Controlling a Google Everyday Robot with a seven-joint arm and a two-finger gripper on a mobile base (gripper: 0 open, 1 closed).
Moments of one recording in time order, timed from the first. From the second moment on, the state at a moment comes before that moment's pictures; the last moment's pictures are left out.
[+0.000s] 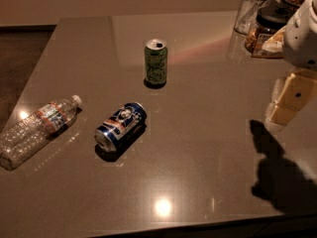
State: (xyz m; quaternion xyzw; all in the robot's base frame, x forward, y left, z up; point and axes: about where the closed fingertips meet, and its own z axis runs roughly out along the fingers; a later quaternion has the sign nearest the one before) arm 0.438 -0.216 0.977 -0.60 0.78 -0.04 0.16
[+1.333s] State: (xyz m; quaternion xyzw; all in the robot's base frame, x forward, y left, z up) arm 0.470 -0.129 0.970 -0.72 0.67 0.02 0.16
